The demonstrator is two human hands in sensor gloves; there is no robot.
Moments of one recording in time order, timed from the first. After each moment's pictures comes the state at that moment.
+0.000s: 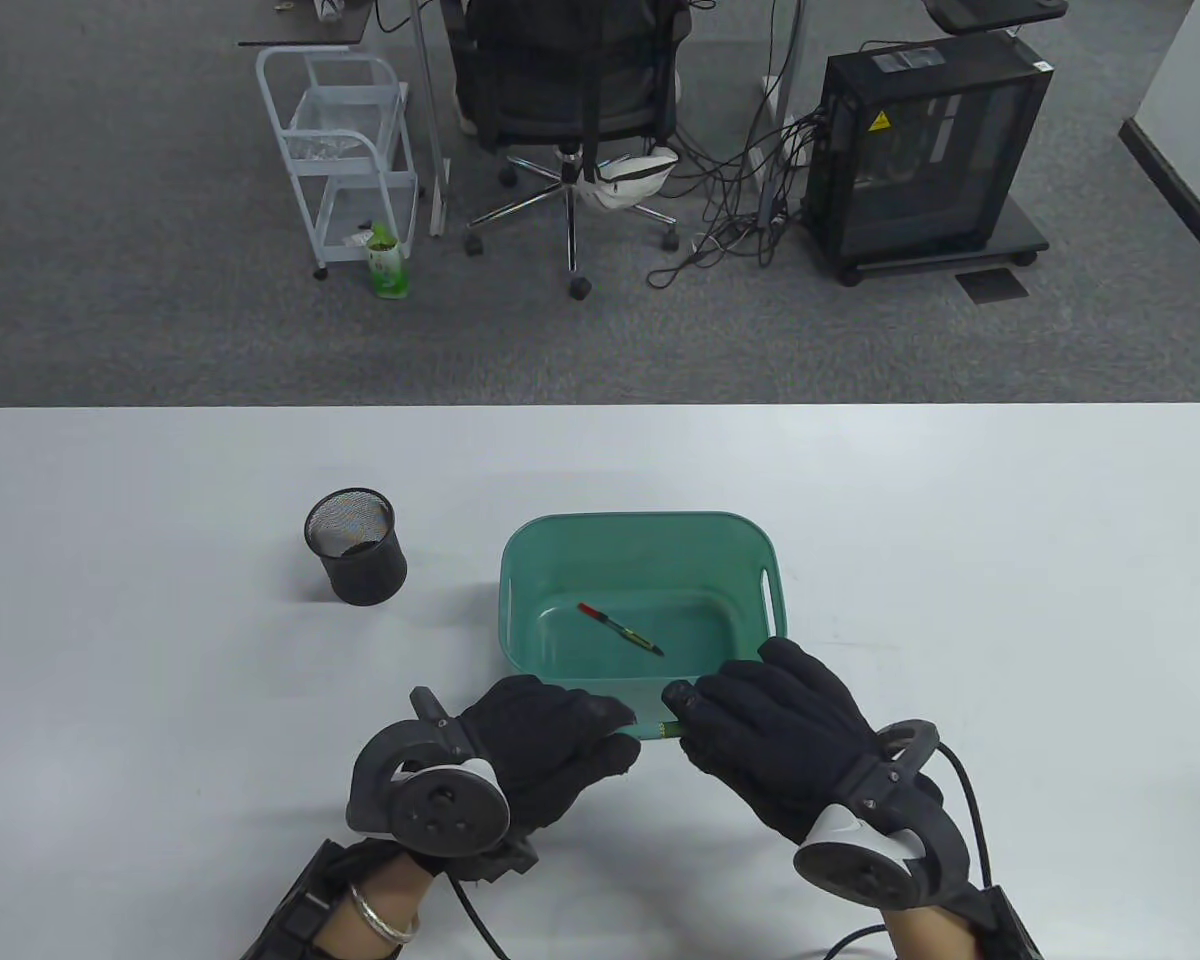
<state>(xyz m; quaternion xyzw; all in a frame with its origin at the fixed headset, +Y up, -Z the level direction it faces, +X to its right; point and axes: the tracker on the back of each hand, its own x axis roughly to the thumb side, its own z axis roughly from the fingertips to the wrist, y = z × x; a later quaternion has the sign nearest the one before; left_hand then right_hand) -0.122 -0.603 -0.238 0.18 -0.45 0.24 0.84 0.130 -0.607 -0.216 0.33 -0.34 0.87 0.16</state>
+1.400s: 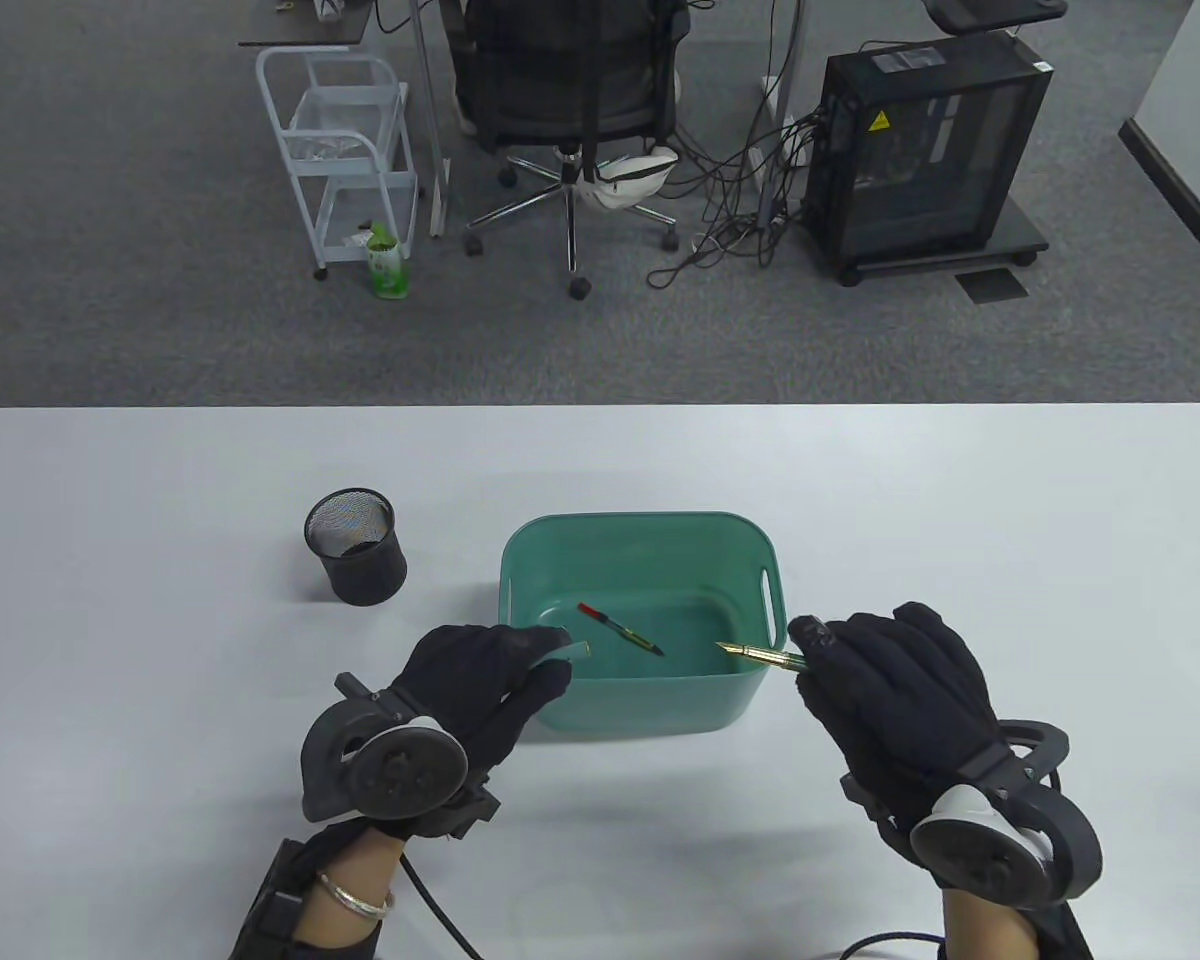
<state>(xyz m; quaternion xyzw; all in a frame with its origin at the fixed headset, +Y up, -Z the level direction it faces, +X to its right) -0.157 -0.602 -0.262 0.22 -0.31 0.20 0.90 0.194 -0.578 -0.213 0.21 -0.42 0.86 0.19</state>
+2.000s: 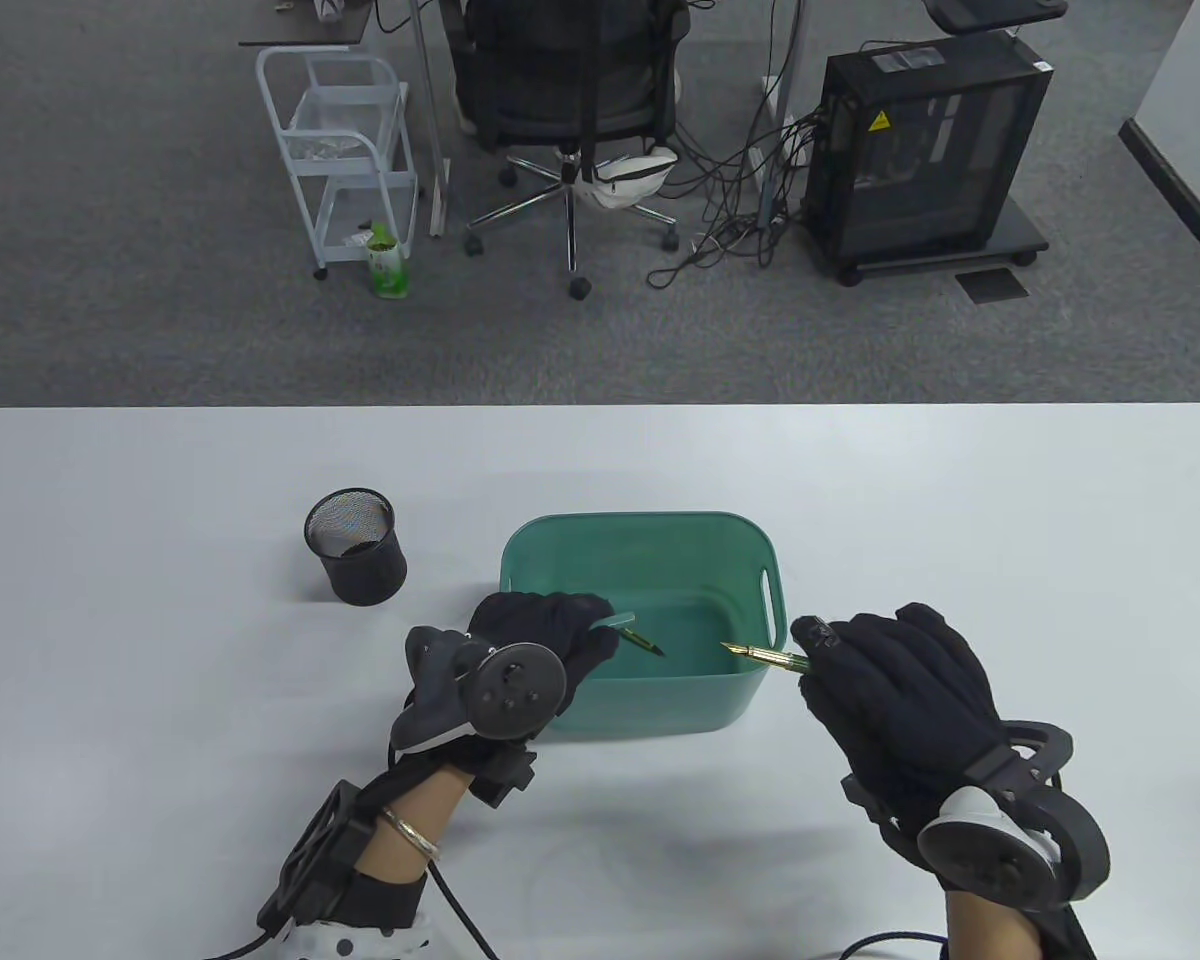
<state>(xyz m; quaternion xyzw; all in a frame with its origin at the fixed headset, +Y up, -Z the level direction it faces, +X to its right) -0.112 -0.625 -0.314 0.10 -0.28 0.12 0.95 0.196 -0.577 -0.212 0.21 -0.43 0.86 0.20</state>
